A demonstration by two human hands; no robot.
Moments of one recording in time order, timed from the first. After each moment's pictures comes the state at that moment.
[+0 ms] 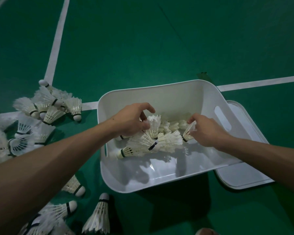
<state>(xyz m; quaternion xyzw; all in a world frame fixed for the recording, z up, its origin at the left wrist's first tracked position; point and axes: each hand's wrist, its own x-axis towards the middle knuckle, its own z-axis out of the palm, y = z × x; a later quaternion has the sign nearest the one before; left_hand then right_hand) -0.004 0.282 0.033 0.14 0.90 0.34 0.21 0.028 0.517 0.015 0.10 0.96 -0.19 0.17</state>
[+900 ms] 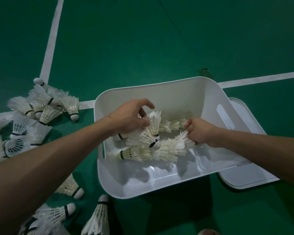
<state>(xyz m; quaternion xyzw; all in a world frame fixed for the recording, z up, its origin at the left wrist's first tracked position) -0.012 0.281 0.032 0.13 0.89 0.37 0.22 0.009 0.518 -0.019 0.19 0.87 -0.35 0.28</state>
